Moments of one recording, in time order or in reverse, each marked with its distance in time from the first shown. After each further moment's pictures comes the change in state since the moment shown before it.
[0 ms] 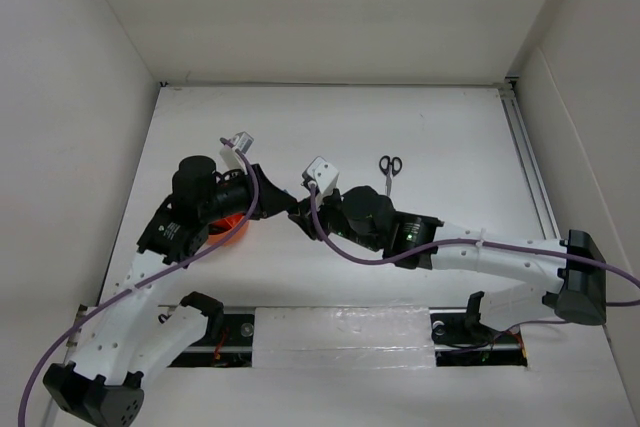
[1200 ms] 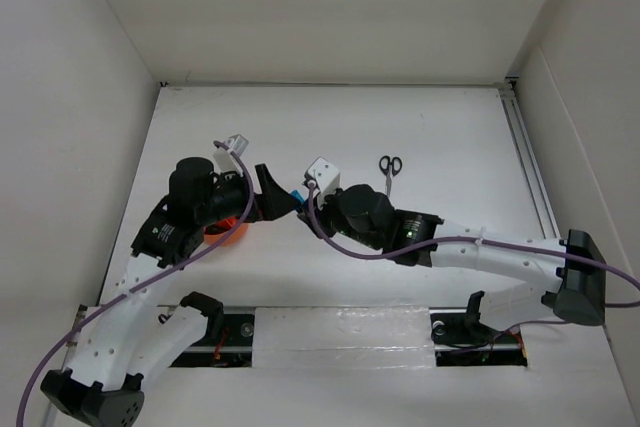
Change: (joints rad) left arm 0.006 -0.016 0.046 -0.131 -0.082 0.025; right arm -0.024 0.006 -0.003 -0.095 0.030 -0.016
